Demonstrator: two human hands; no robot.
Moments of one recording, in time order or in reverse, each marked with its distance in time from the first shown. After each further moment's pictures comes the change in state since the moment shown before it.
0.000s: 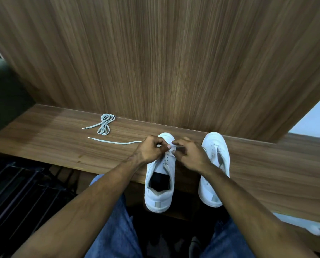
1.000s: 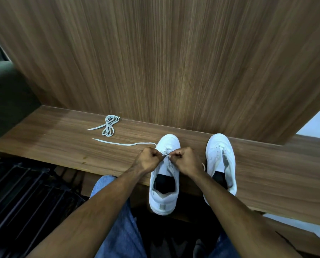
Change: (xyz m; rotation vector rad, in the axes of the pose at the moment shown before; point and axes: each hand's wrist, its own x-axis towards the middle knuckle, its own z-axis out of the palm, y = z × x) left_hand -0.018 -0.022 0.004 0.010 0.043 -0.352; right_hand 0.005 -0.012 0.039 0.225 0.035 0.218
